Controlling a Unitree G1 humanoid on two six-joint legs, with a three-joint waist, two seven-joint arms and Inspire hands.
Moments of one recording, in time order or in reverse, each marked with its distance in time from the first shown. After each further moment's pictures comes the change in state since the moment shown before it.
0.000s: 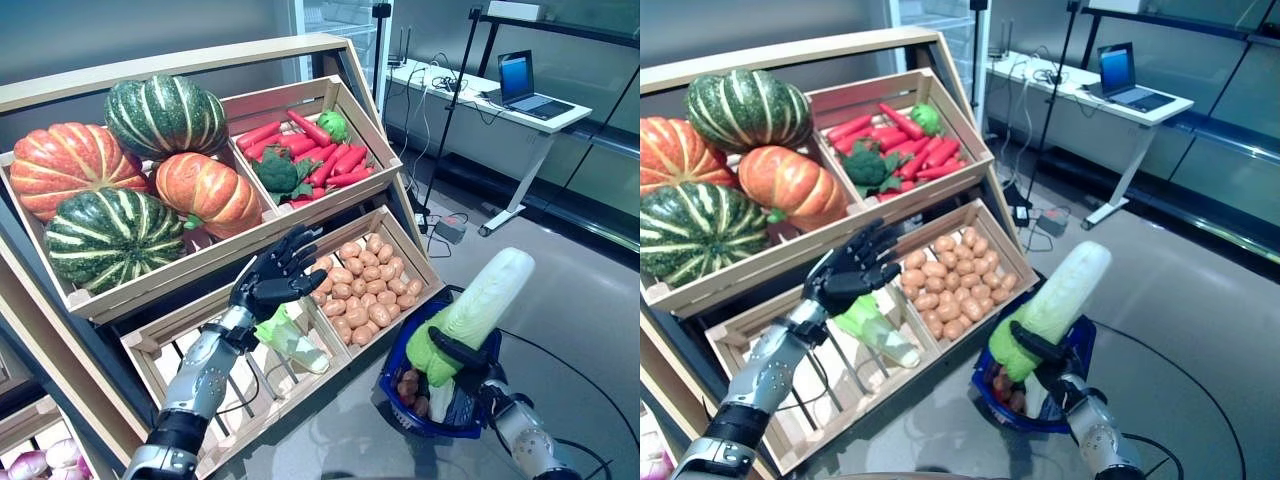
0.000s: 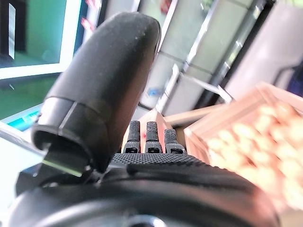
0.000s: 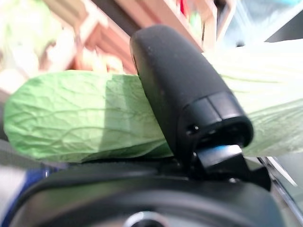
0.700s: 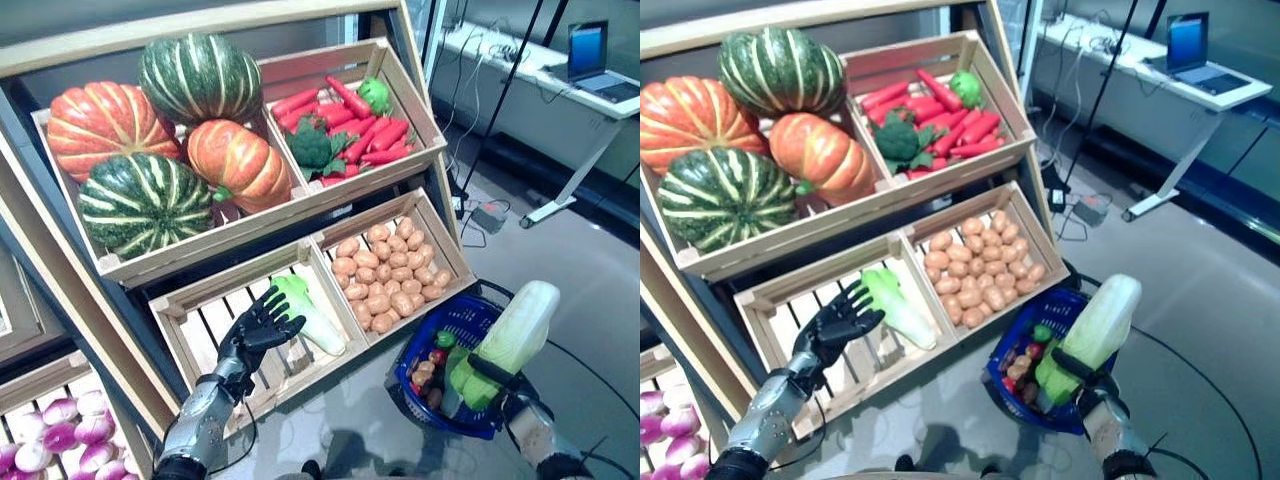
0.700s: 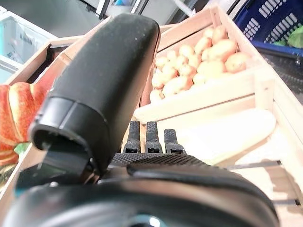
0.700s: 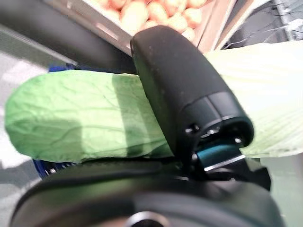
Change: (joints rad) left arm 0.086 -0.031 -0.008 0.105 0.035 -0.085 0.150; right arm -0.241 -0.030 -0.036 0.359 -0.089 -0.046 -0.280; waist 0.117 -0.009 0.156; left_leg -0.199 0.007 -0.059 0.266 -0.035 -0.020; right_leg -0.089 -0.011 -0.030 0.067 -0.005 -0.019
